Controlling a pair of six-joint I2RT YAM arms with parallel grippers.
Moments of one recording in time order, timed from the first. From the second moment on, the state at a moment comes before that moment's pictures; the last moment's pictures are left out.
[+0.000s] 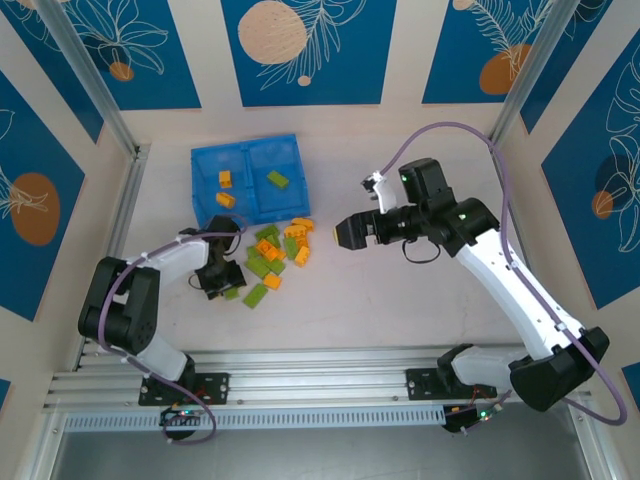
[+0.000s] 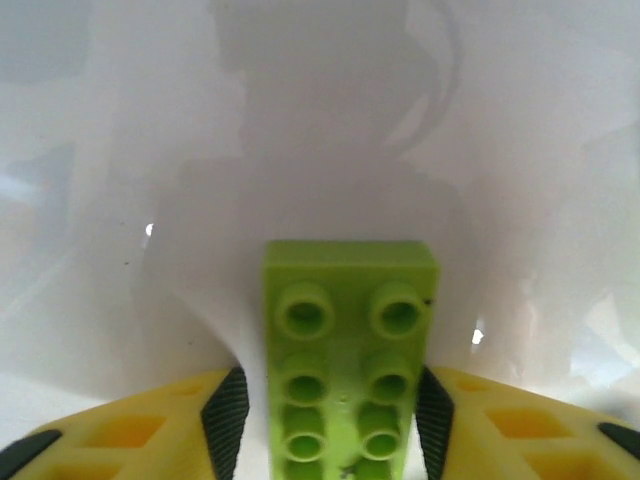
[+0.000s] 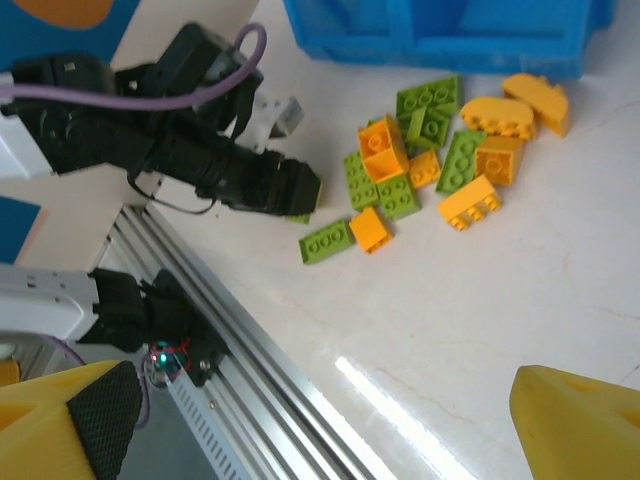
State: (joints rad) left arm -0.29 1.58 0.85 -0.78 0.02 -0.69; right arm 0.51 1.23 1.34 -0.93 -0.56 0.27
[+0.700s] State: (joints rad) left arm -0.38 1.53 1.50 -0.98 -0.07 -0.60; right arm 0.58 1.29 1.39 -0.99 -0.45 0.22
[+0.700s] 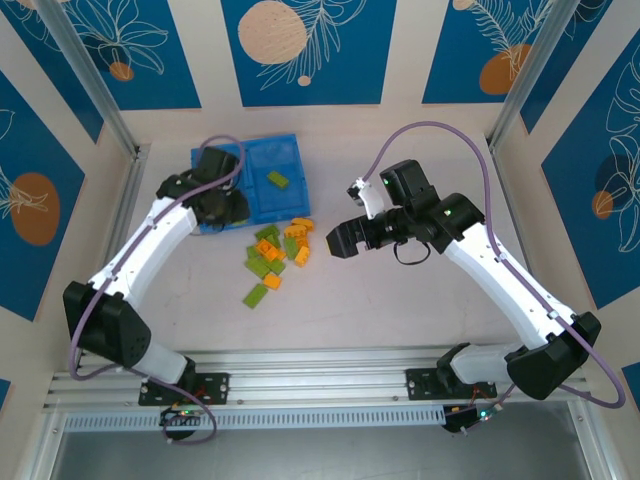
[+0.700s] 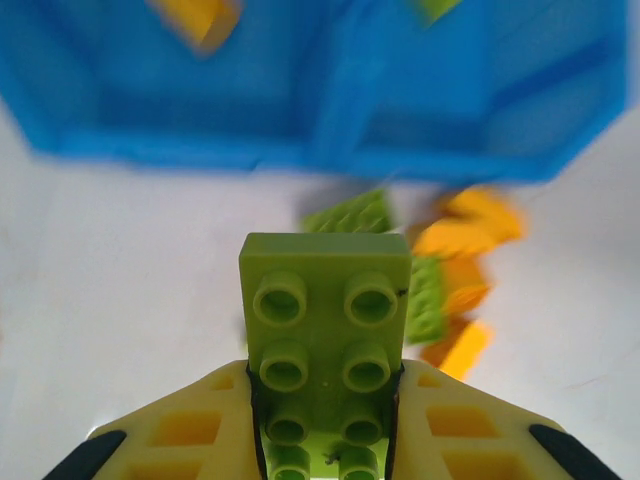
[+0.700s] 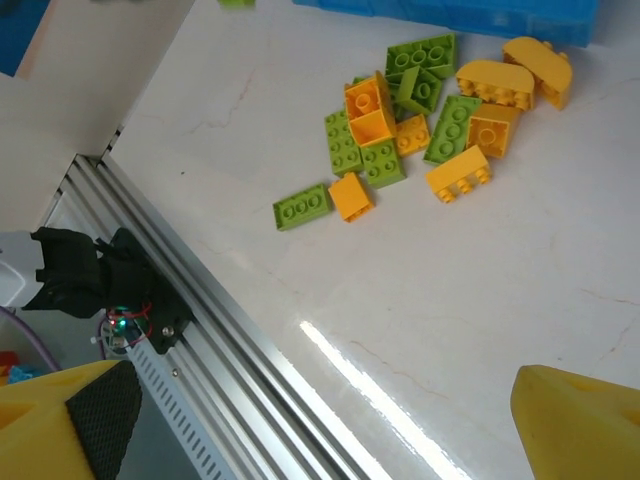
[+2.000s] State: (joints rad) left arm -0.41 1.97 2.12 -1.07 -0.05 -0.44; right arm 0.58 1.26 1.37 -0.95 -0.31 0.28
